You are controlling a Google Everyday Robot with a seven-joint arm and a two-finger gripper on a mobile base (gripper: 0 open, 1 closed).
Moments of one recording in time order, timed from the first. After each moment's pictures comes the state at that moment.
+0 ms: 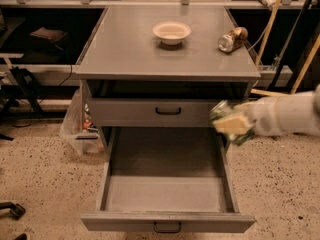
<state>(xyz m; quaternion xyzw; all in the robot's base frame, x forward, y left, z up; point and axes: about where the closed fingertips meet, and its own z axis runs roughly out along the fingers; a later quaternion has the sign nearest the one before) 0.536 -0.184 0.787 -0.34 0.84 0.19 0.38</state>
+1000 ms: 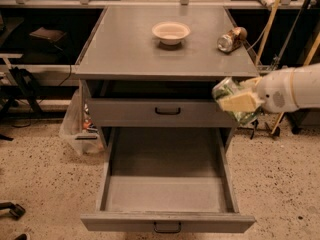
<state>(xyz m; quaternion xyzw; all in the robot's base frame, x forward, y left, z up) 0.546 -0.188 0.861 -0.37 0.81 0.20 0.40</state>
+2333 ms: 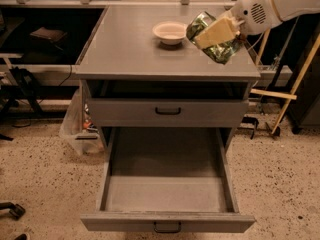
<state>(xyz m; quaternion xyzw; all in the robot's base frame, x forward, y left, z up) 0.608 -0.116 0.997 -0.44 0.79 0.22 0.38</state>
